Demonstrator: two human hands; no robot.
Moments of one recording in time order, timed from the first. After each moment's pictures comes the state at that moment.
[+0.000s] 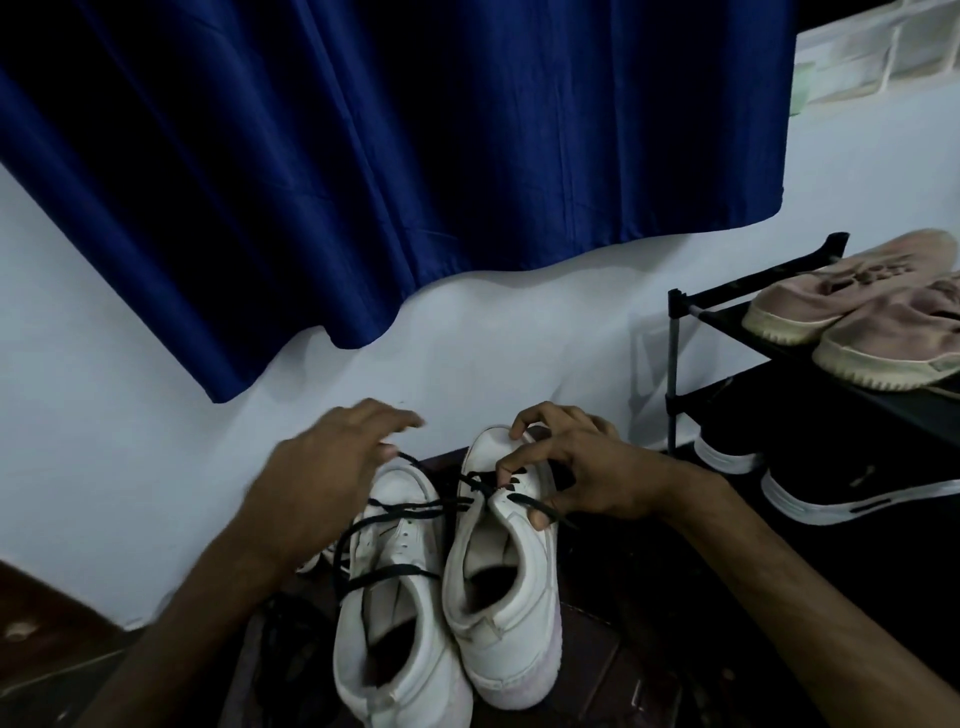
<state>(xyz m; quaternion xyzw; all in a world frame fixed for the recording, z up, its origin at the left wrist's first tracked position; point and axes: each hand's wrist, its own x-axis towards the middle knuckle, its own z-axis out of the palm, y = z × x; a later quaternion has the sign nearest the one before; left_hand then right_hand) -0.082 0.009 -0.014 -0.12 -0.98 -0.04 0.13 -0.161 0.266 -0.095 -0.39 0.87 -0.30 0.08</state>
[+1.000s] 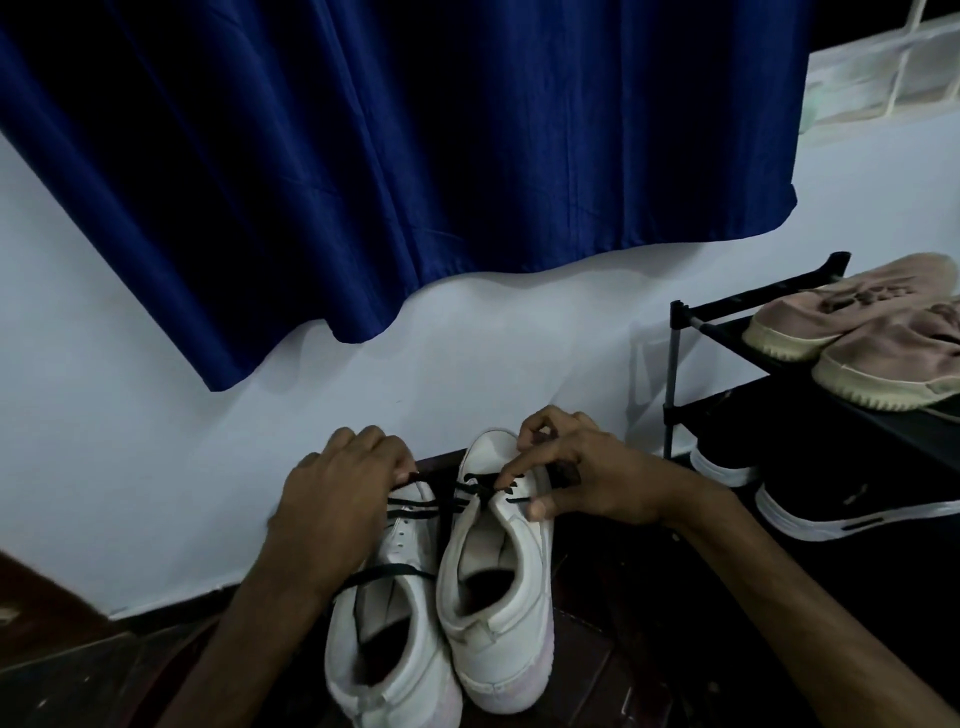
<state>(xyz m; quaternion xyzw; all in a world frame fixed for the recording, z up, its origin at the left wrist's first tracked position) -0.076 0.019 -0.045 -0.07 -0.98 0.06 0.17 -0.163 0.275 -0.096 -0.40 0.83 -0.36 0.10</state>
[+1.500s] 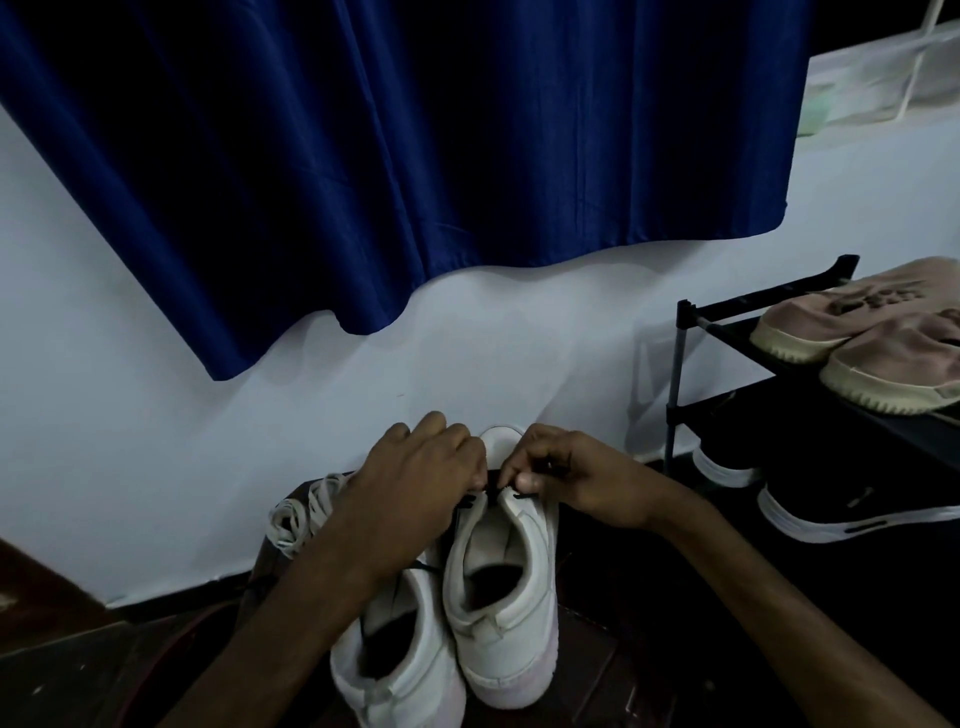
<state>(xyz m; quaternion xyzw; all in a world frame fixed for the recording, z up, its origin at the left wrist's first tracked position) -0.088 0.057 -0.040 -0.22 -0.95 0.12 0.16 -0.162 0.256 -0.107 -0.41 0.76 -0.50 0.09</state>
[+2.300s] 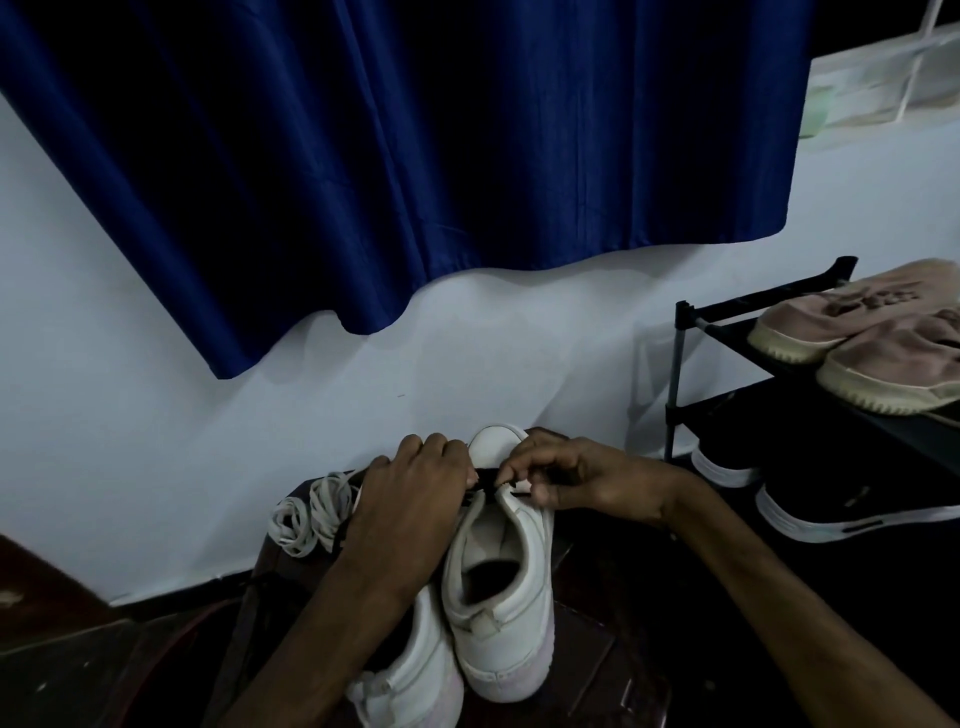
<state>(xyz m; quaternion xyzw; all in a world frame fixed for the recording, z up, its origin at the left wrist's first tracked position) -0.080 0.065 -0.066 -0.11 -0.97 0.10 0.21 -0.166 0.267 -0.108 -0.42 0.72 -0.52 0.19</state>
